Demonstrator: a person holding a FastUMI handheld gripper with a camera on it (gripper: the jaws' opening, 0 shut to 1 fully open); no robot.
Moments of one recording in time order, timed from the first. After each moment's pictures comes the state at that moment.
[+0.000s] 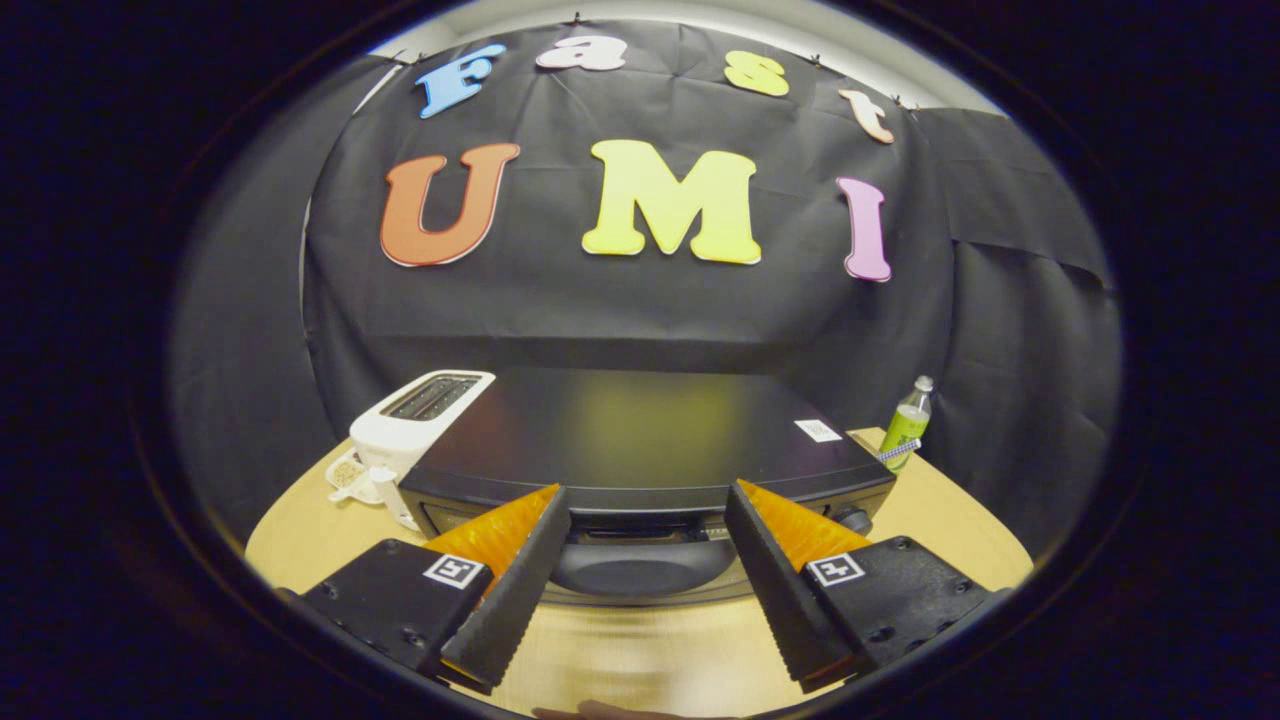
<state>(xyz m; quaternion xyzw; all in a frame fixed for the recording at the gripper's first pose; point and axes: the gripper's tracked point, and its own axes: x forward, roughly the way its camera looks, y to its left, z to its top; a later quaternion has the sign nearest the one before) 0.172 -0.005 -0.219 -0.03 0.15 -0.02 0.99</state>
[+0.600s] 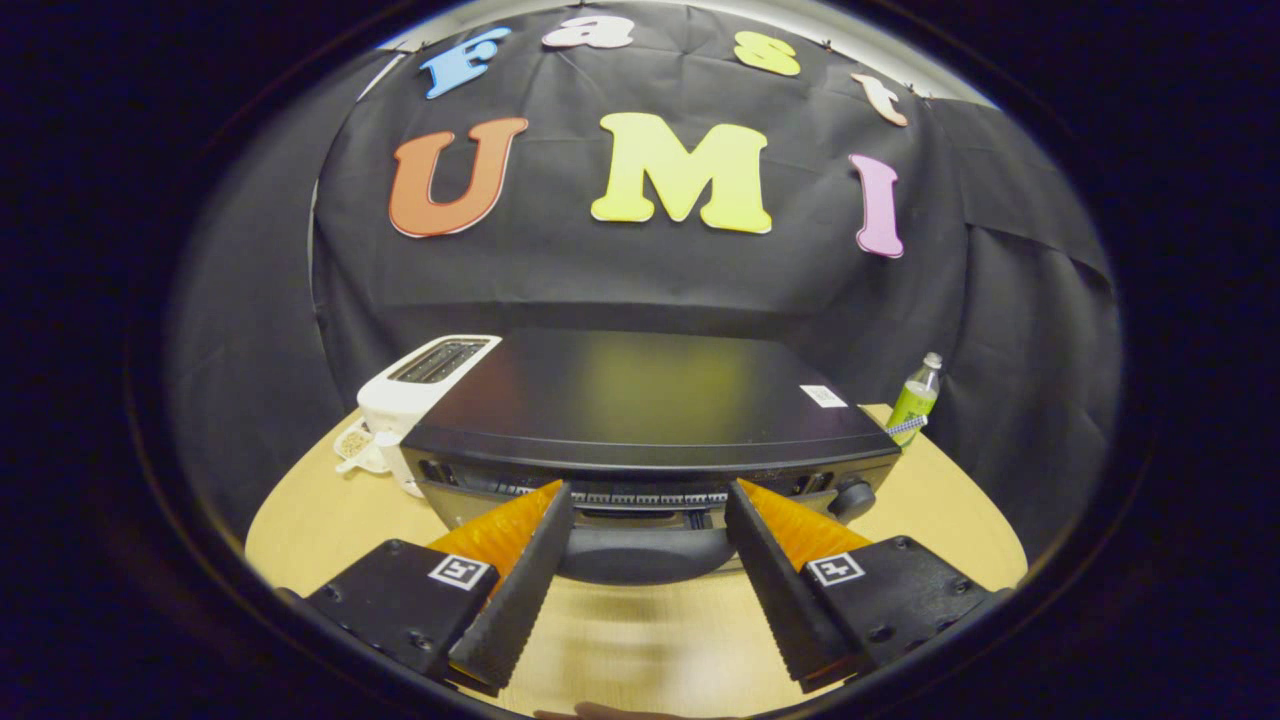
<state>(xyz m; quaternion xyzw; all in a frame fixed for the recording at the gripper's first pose) 0.144 -0.008 -0.239 -0.03 0.20 0.00 0.98</state>
